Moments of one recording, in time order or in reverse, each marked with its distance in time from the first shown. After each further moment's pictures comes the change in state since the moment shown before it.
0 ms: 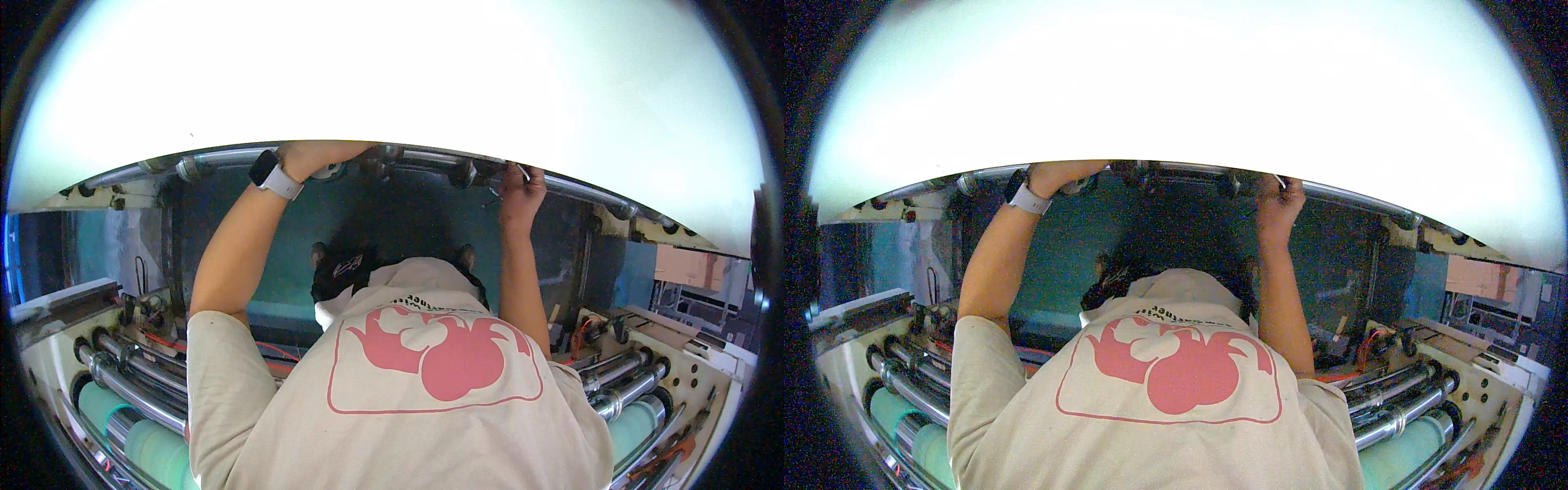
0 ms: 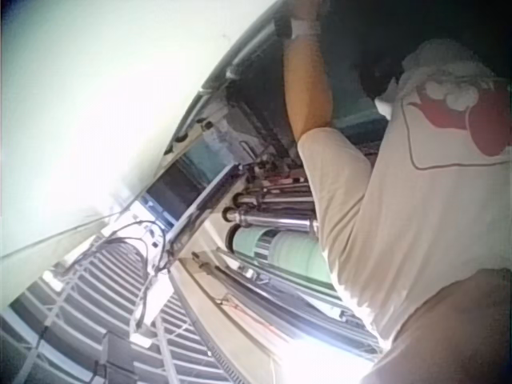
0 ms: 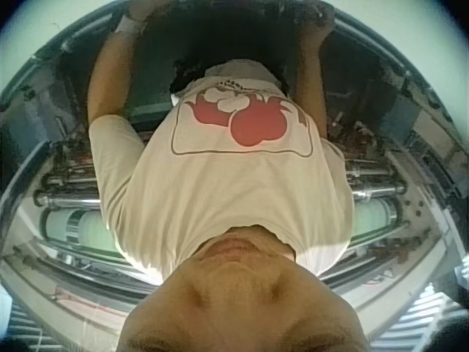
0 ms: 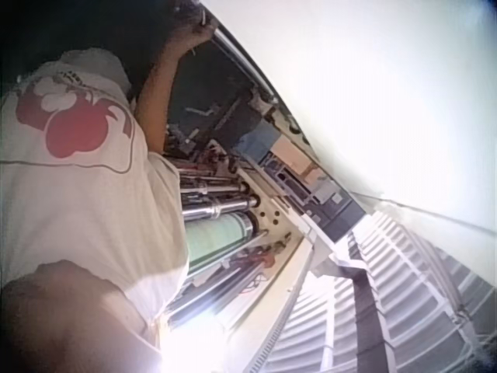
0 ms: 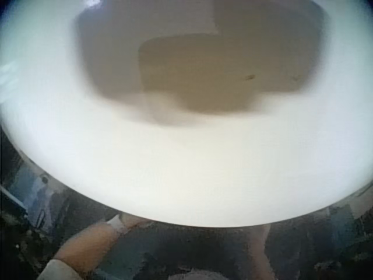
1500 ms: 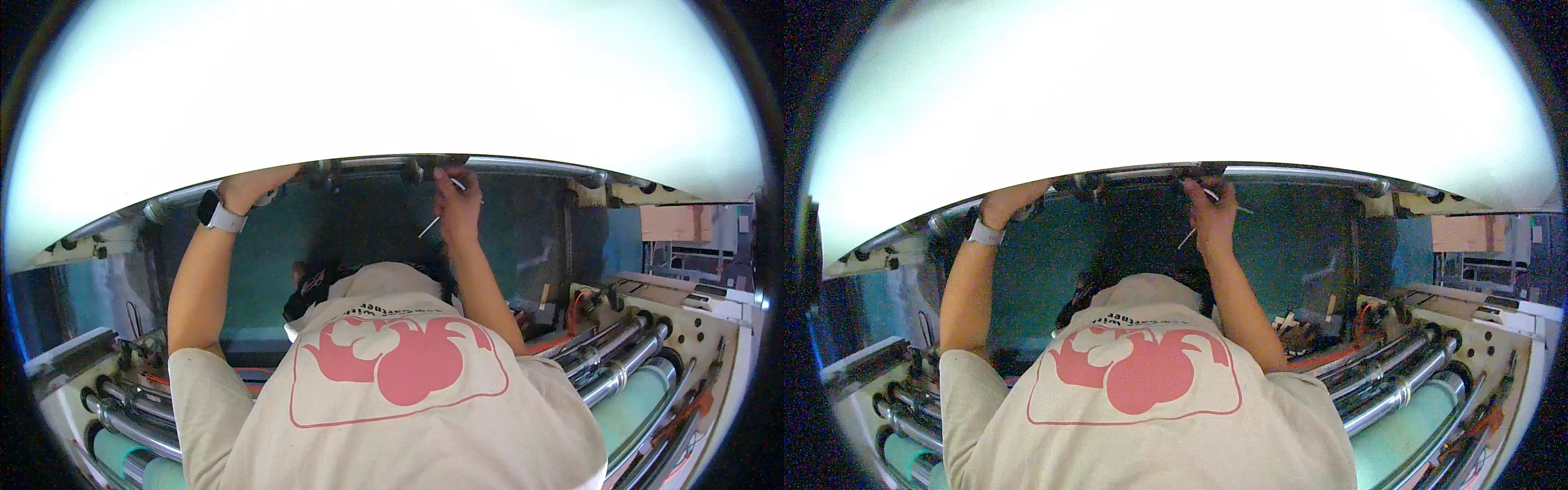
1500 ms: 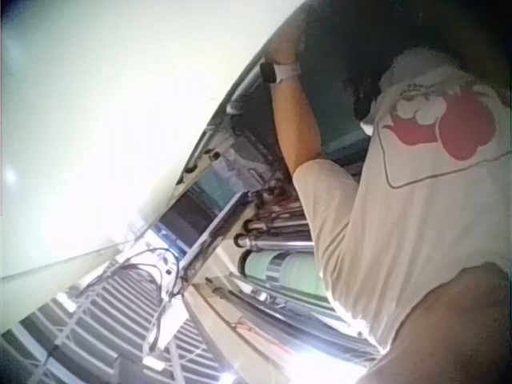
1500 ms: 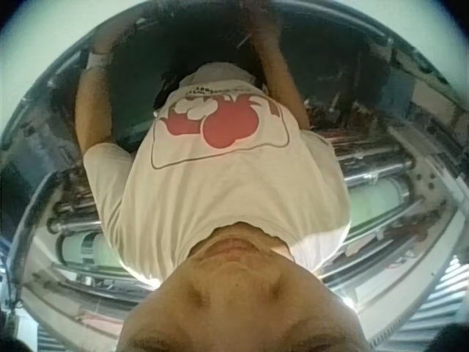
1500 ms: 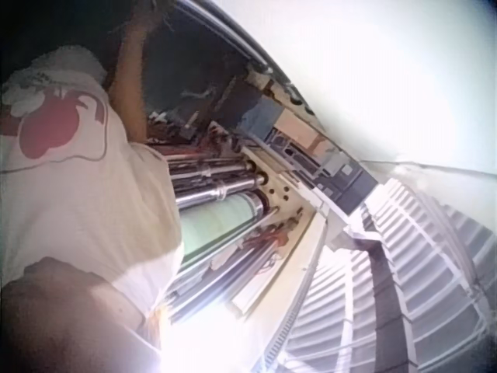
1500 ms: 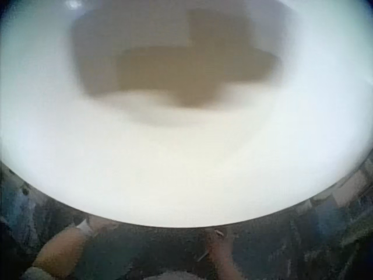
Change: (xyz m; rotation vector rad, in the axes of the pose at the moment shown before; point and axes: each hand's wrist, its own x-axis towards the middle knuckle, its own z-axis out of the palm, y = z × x) left_hand -0.005 -0.005 0.013 0.373 -0.107 0.159; right_hand -0.032 -0.019 -0.003 0.165 0.030 0.499
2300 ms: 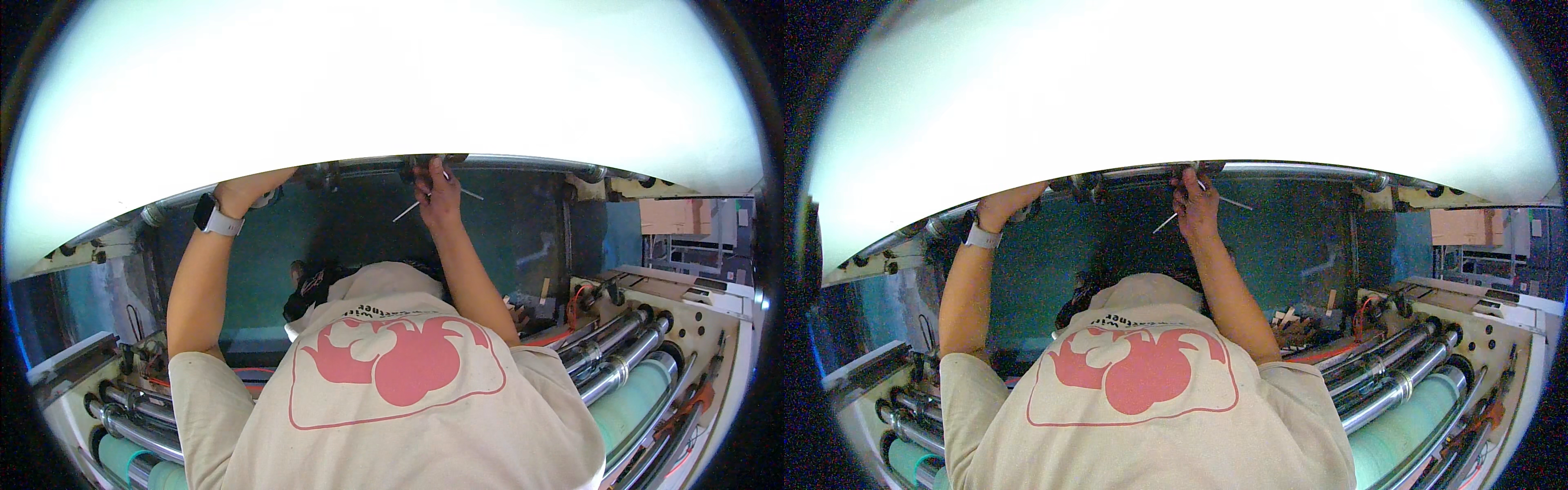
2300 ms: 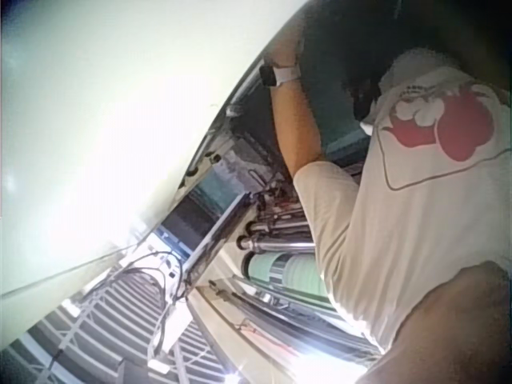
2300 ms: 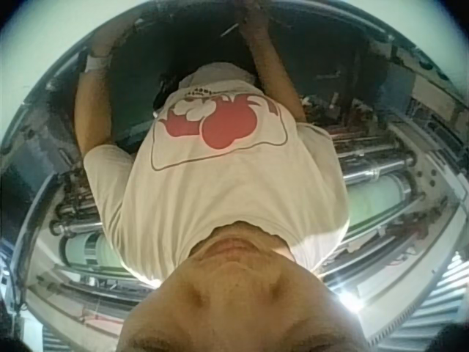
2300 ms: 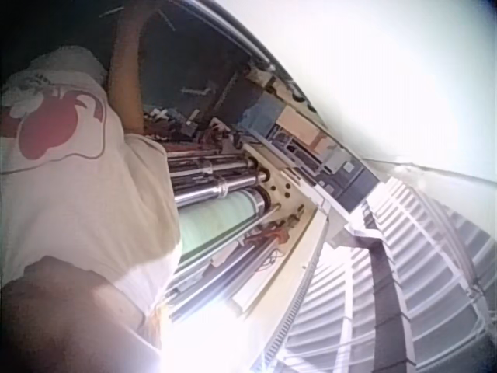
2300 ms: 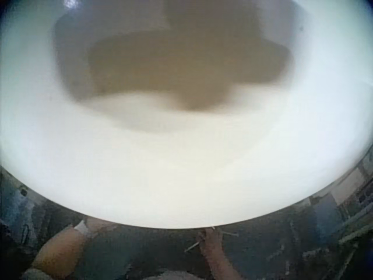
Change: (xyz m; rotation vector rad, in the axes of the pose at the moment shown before) left_hand 0.000 0.002 -0.007 -0.129 0.067 -0.092; right_hand 0.031 0.040 0.008 0.461 -0.153 0.203
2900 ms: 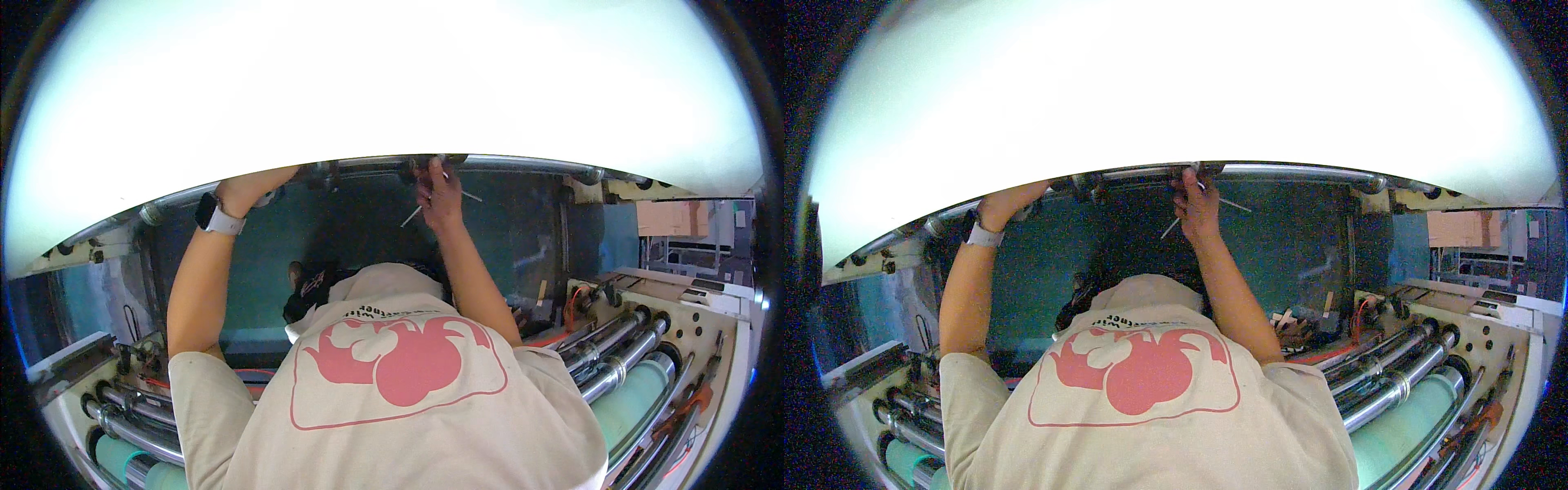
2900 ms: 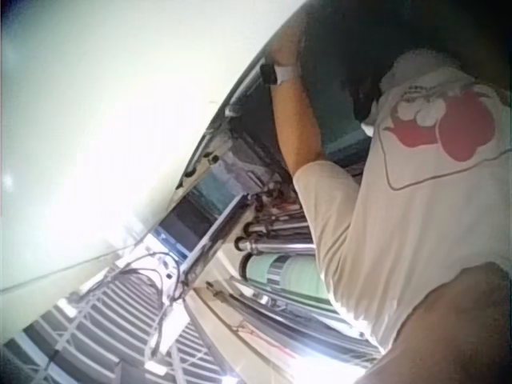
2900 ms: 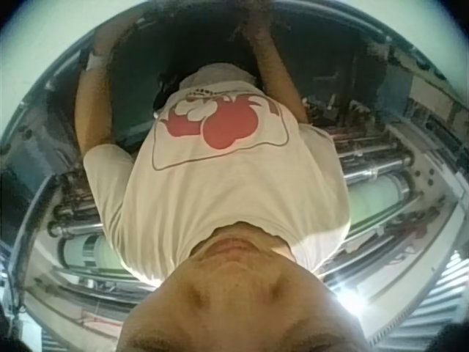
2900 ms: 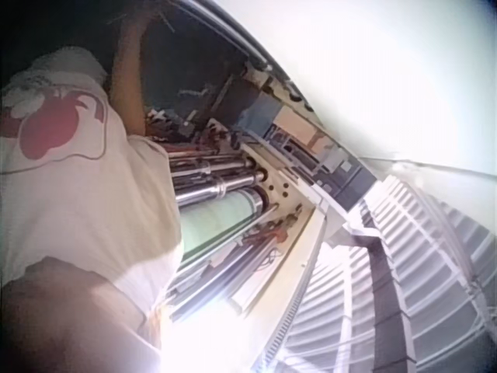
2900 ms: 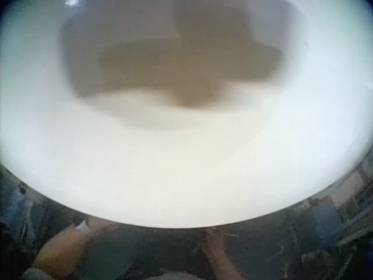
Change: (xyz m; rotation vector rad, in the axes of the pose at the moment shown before) left_hand -0.001 -0.001 0.002 -0.005 -0.106 -0.009; right_hand -0.004 -0.006 0.001 -0.156 0.017 -0.012
